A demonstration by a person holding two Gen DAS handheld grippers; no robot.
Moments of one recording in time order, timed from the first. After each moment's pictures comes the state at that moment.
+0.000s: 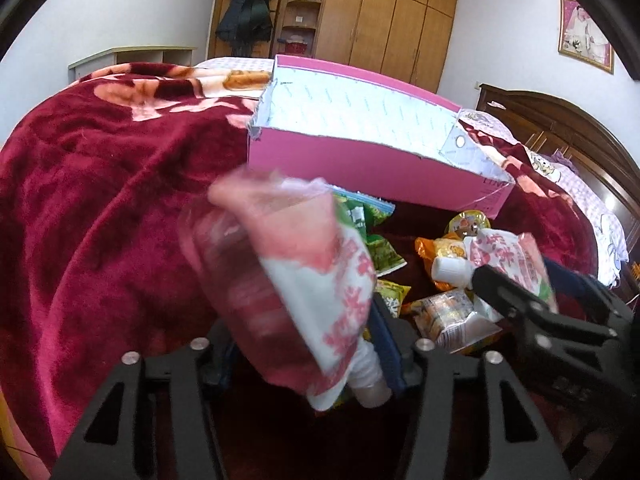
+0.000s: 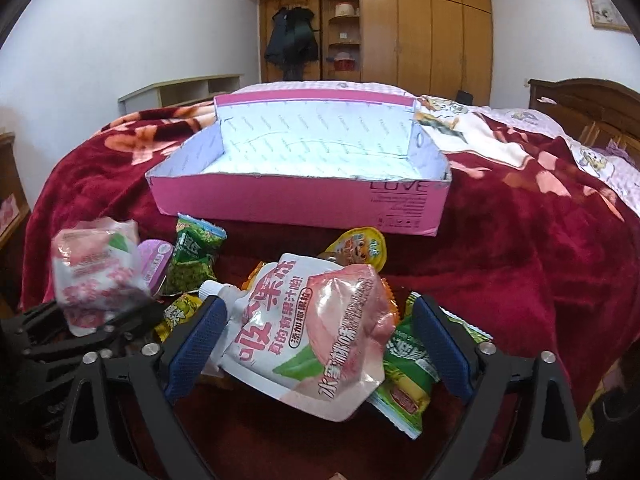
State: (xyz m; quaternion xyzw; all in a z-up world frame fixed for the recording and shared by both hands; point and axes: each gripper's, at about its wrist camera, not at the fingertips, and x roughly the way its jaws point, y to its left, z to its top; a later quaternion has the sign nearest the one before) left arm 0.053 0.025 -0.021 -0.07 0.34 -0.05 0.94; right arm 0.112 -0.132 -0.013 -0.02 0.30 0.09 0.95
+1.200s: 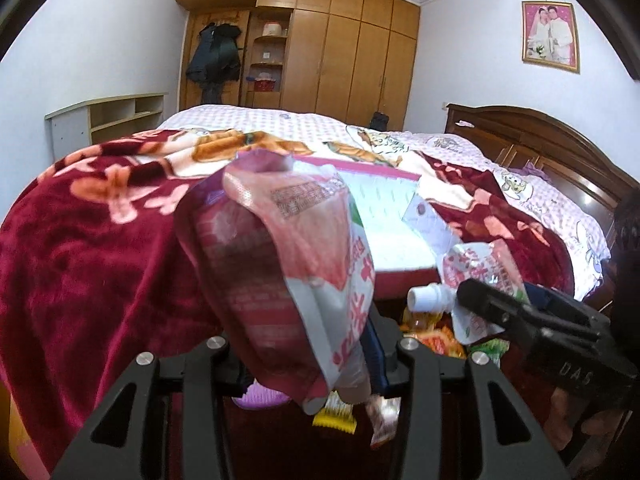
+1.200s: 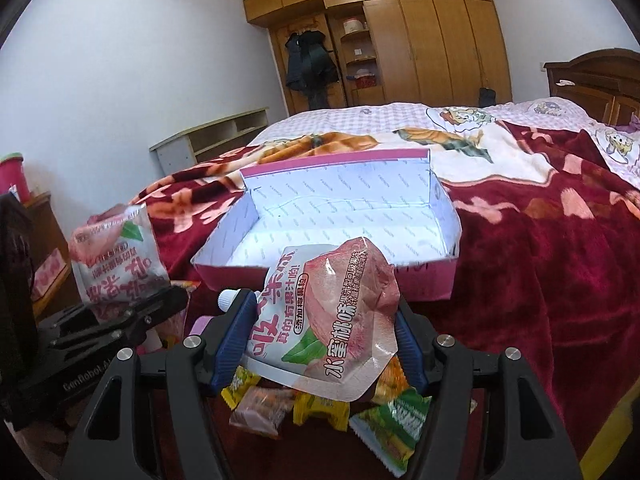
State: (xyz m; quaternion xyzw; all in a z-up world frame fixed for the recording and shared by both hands) left arm 0.077 0.018 0.066 -0.04 0.27 -0.10 0.96; right arm 0.125 -0.159 0.053 0.06 0.27 0.15 0.95
